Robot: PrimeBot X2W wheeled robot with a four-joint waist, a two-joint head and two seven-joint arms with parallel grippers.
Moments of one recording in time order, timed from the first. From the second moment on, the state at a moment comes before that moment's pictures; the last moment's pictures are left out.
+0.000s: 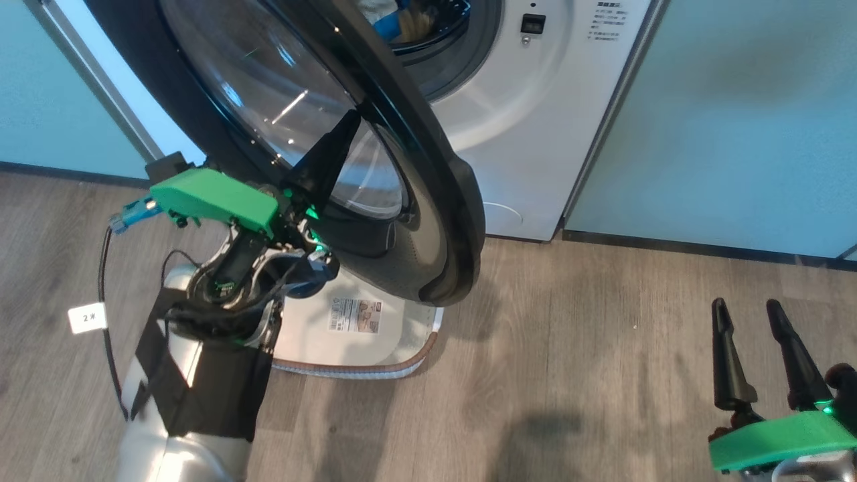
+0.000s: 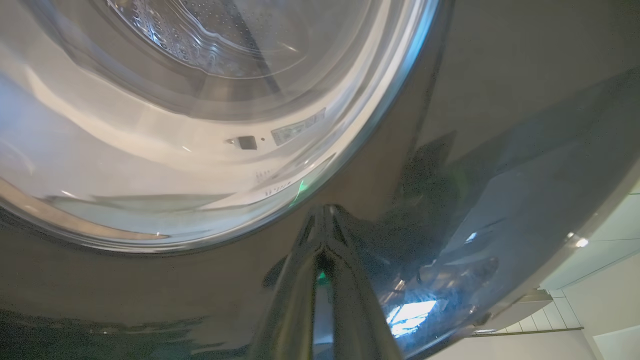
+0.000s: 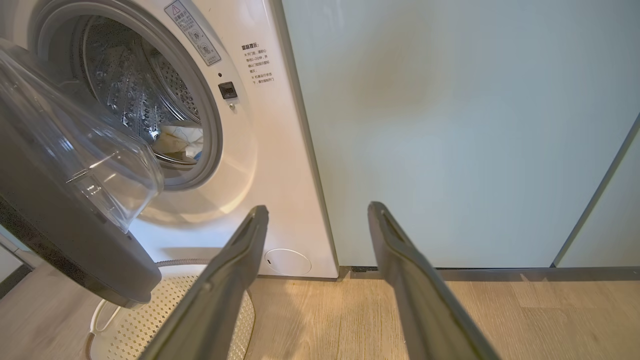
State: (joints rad) left arm -0.52 0.04 -0.10 0.14 -1.63 -0.12 0.31; right arm 0.04 -0.05 0.02 0.00 0.25 0.13 -0.17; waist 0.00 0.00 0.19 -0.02
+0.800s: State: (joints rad) left arm -0.38 0.08 -0.13 0.00 -1.42 -0.12 0.14; right arm 0.04 -0.04 -0.03 0.02 0.25 0.13 -0.19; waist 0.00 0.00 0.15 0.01
